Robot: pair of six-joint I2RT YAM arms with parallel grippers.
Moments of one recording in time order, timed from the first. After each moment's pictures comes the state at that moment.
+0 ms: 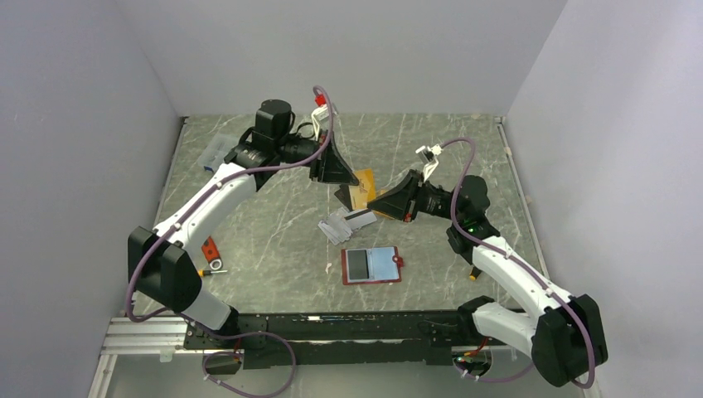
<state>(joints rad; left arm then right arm) -0.48 1.52 1.40 -0.18 1.19 -0.33 0.40 1.04 0.61 0.60 -0.92 0.81</state>
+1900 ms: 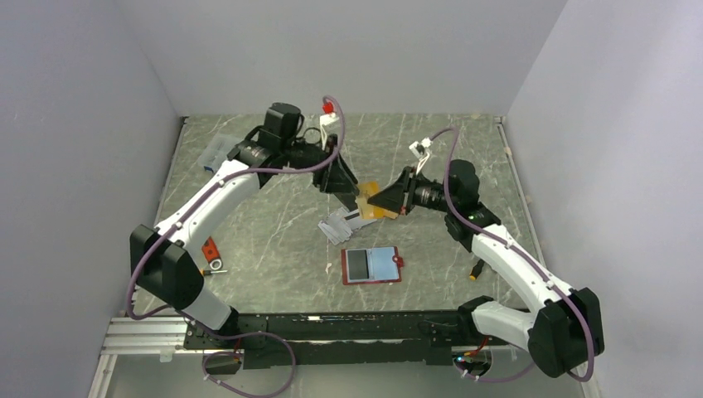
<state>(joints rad) -0.50 1.54 1.46 -0.39 1.11 -0.12 0.38 1.10 0.76 0.22 -0.84 0.67</state>
